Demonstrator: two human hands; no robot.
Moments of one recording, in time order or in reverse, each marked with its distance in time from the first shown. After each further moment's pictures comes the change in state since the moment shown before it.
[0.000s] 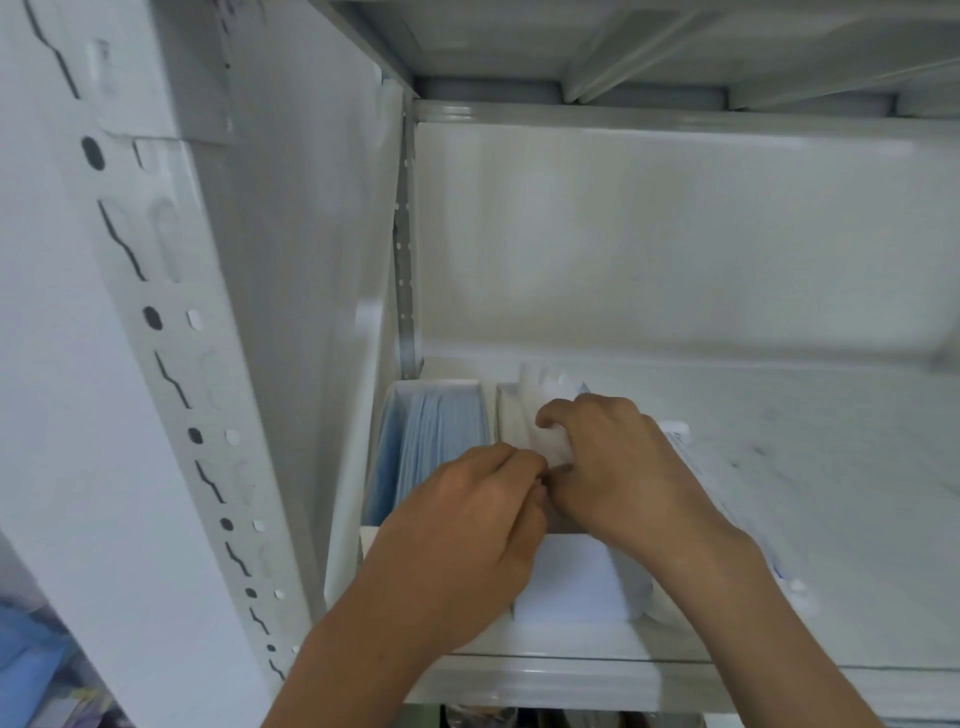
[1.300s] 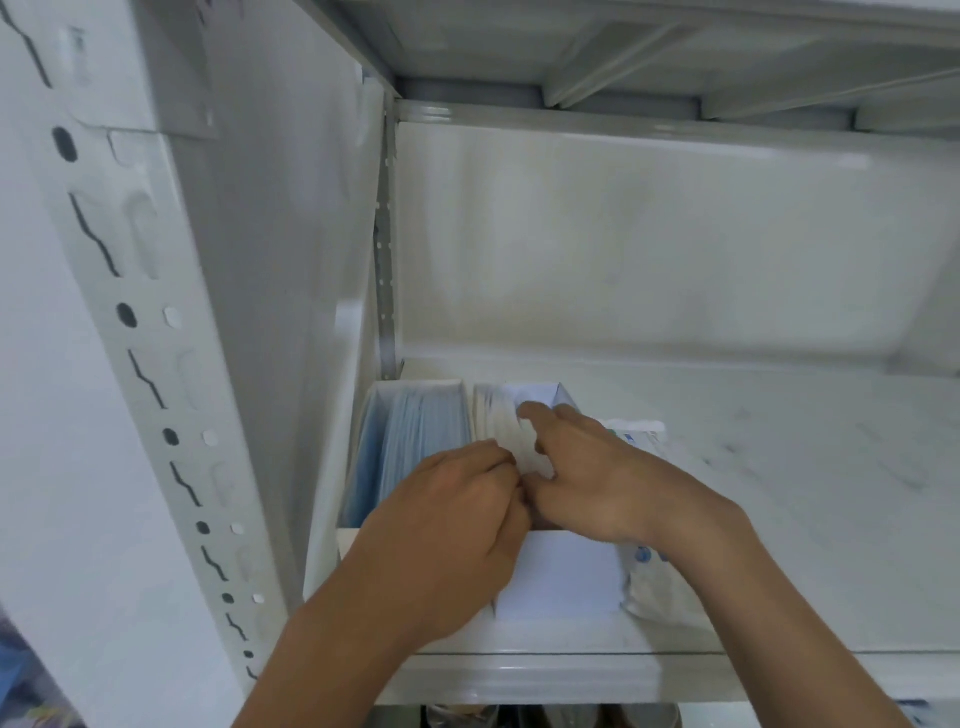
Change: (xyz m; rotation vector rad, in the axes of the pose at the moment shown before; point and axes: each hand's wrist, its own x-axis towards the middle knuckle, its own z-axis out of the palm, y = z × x) left_hand 0.008 -0.006 0.001 0.053 -0.062 0.040; right_hand 0.001 0.003 -0.012 0.146 -0.373 0.024
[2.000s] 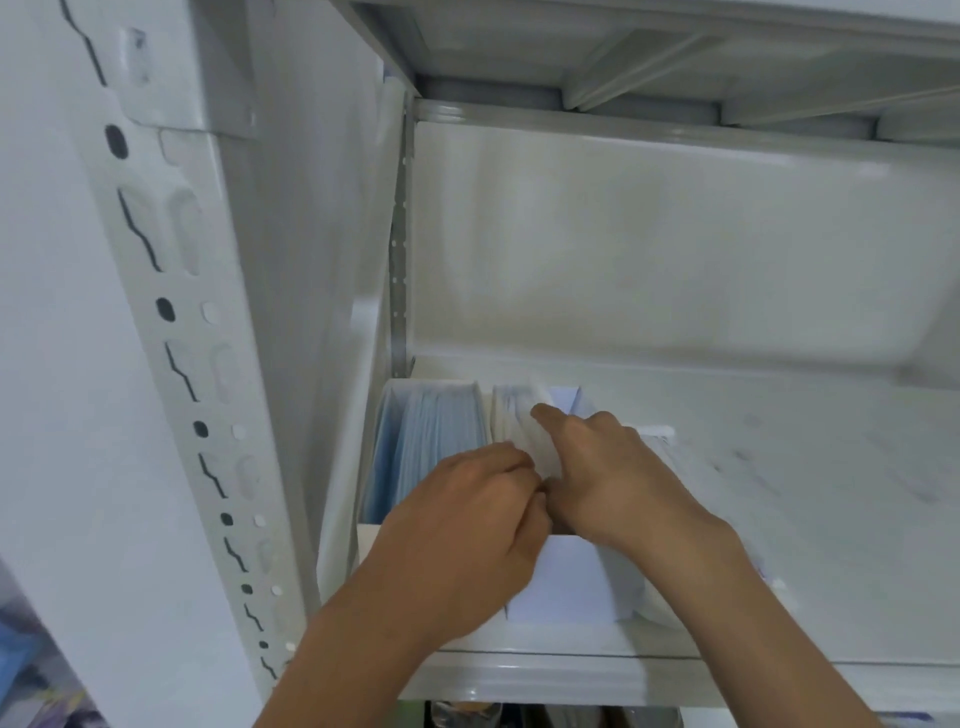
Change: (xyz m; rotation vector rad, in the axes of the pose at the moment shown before) left_hand 0.000 0.000 0.005 -0.059 0.051 0.024; right_hand 0.000 -0.008 0.009 -0.165 0.204 0.065
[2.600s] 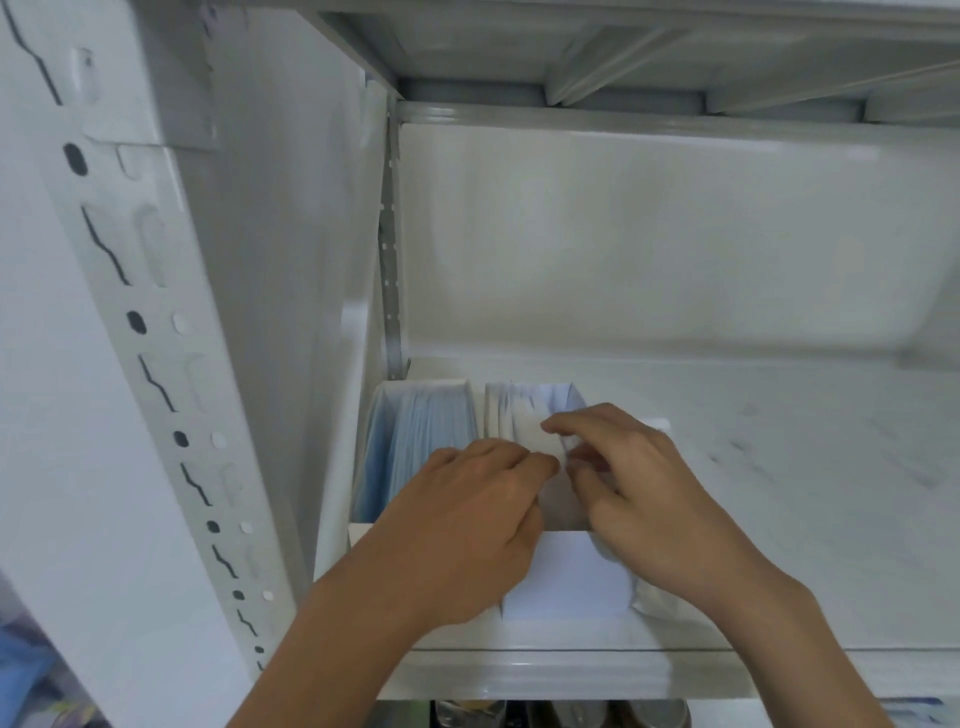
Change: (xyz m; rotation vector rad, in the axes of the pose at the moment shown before) left_hand 0.009 0.003 -0.005 0.115 -0.158 0.022; right_hand -0.029 0.033 0.007 0.365 0.259 -0.200
